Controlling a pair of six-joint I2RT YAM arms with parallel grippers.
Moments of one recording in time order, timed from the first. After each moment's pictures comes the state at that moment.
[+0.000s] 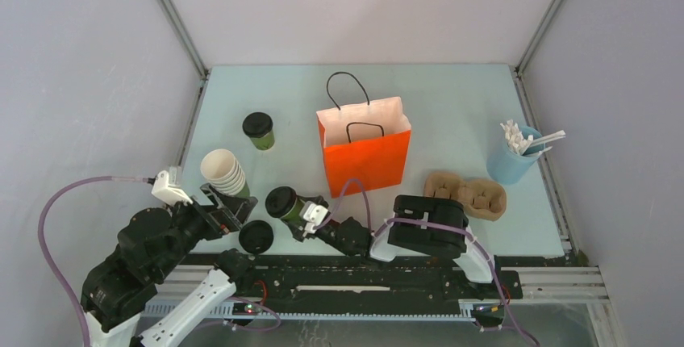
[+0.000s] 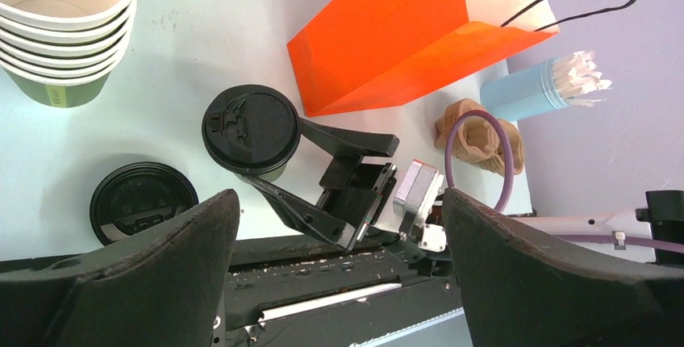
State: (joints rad) left arm -0.60 0.32 1.13 -1.19 -0.22 -0.78; right arm 1.34 2.13 0.79 1.46 0.31 -0.23
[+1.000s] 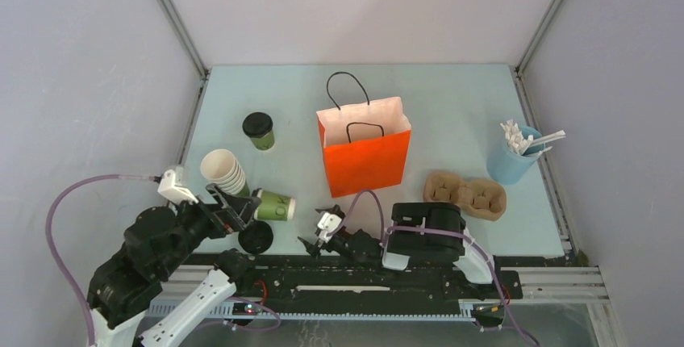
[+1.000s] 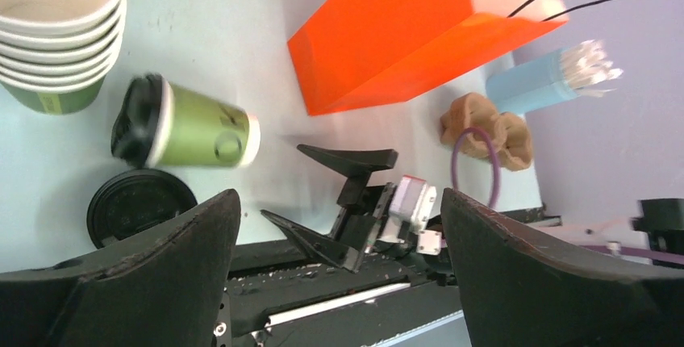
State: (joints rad) left arm -0.60 0.31 1.11 -1.16 -0.20 -0.74; right arm 1.38 2.15 0.64 1.49 0.38 -0.11
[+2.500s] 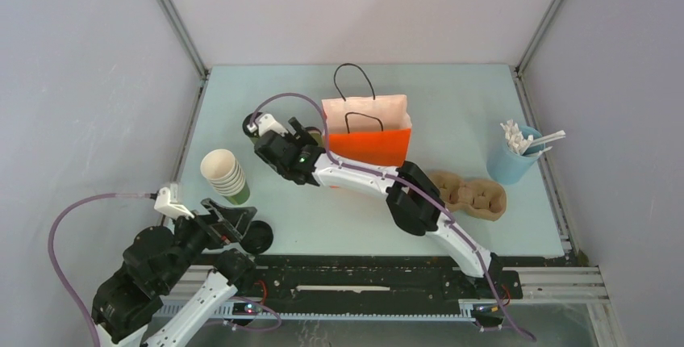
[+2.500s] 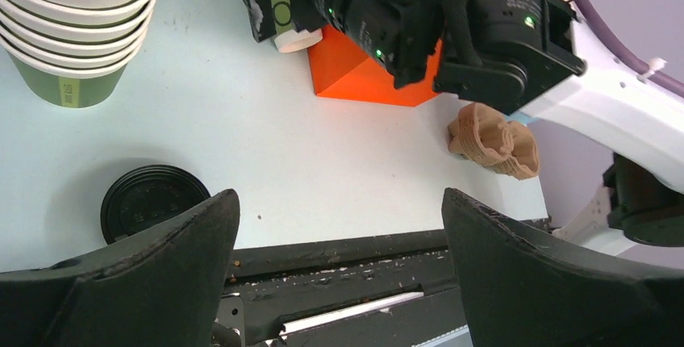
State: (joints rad) left arm -0.60 0.14 0.98 -1.17 -0.24 -0.75; right arm 1.11 2.36 2.07 -0.38 0.66 0.02
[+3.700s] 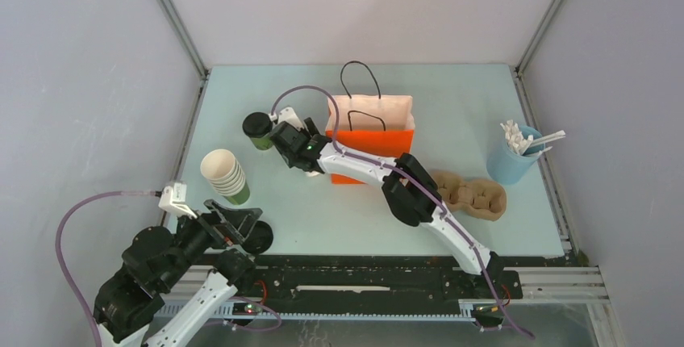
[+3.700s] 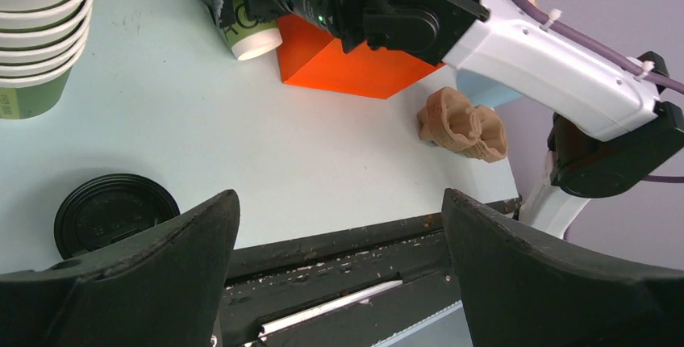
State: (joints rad) left arm -0.60 0.14 0.96 -1.11 -0.15 -0.75; right arm 1.01 2.50 2.20 -0.50 0.57 0.22
